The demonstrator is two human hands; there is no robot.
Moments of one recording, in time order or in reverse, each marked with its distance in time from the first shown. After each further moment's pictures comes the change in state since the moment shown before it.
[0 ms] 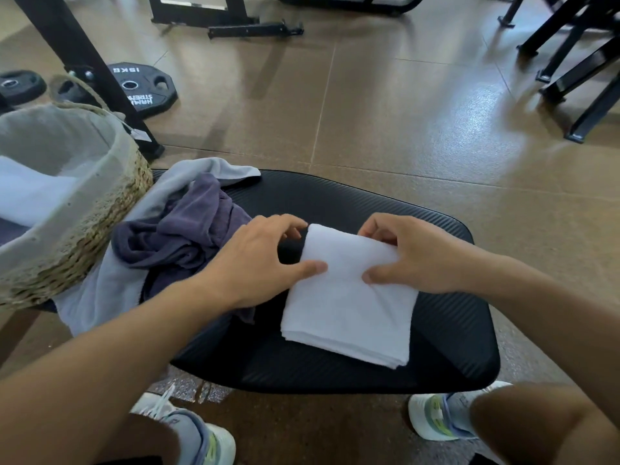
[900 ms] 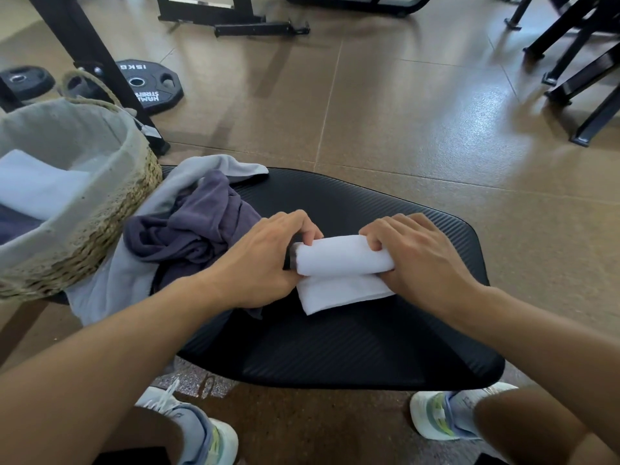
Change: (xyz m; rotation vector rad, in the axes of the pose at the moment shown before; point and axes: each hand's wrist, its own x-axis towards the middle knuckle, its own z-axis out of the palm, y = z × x) left_hand -0.007 -0.005 -0.005 -0.104 -0.019 0.251; right_hand 0.004 0.020 0.038 -0.509 0.469 -0.378
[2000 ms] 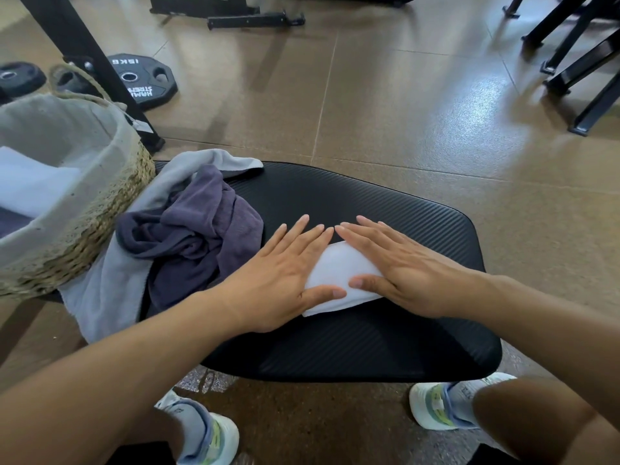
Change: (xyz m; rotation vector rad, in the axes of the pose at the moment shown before) left_hand -0.006 0.007 0.032 0.401 -0.307 -0.071; right_hand -0.009 0.009 0.001 0.147 -0.492 -0.066
